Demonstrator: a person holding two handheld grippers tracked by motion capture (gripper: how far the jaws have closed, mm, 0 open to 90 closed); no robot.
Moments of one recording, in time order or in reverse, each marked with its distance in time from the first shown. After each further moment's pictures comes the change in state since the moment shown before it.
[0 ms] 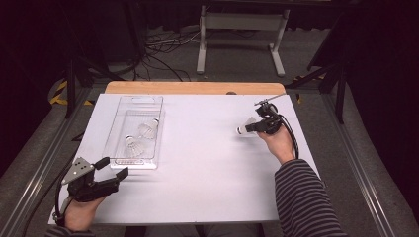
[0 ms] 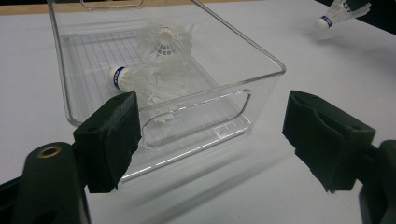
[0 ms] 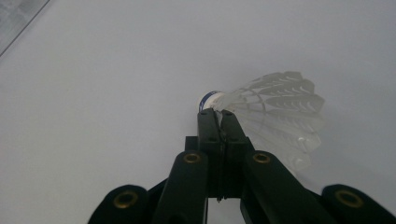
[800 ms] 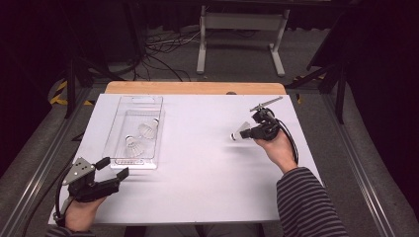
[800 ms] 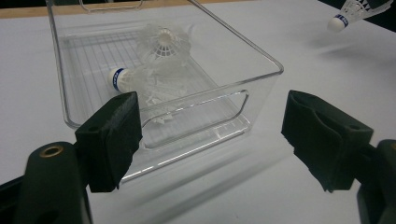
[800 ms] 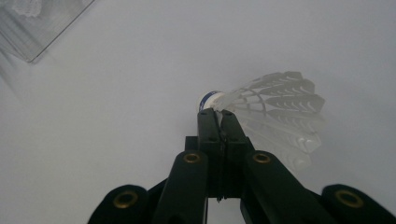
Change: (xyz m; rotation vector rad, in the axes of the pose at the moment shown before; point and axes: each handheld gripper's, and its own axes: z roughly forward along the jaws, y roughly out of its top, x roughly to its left) left arm -0.003 0.001 0.000 -0.002 0.007 0.011; right arm 0.033 -0.009 -0.014 0.002 0.071 -0.090
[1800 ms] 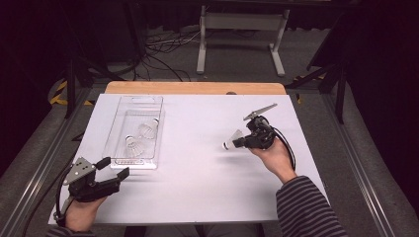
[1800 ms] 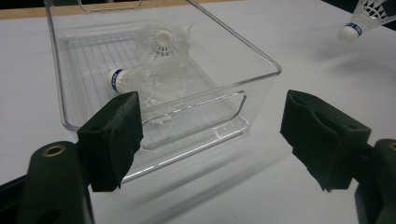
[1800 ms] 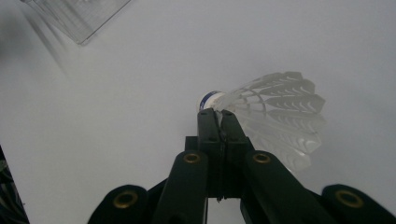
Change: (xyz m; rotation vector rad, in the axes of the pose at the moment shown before) left arm -0.002 0.002 0.000 0.005 -0.003 0.007; right arm 0.030 -0.009 0.001 0.004 0.088 -0.068
